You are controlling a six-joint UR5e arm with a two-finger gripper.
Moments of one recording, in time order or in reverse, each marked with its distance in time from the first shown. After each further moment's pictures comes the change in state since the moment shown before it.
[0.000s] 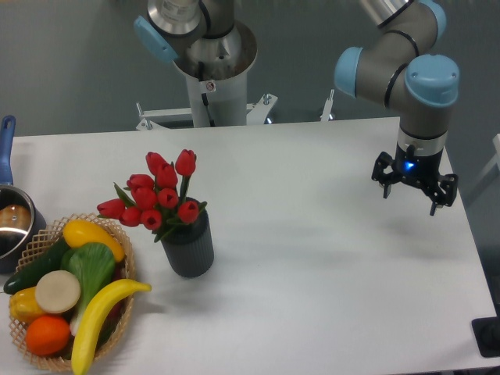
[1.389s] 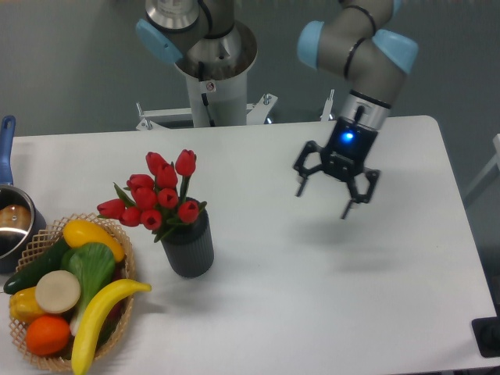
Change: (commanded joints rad) arm 0.040 0.265 -0.394 0.020 -0.923 -0.029
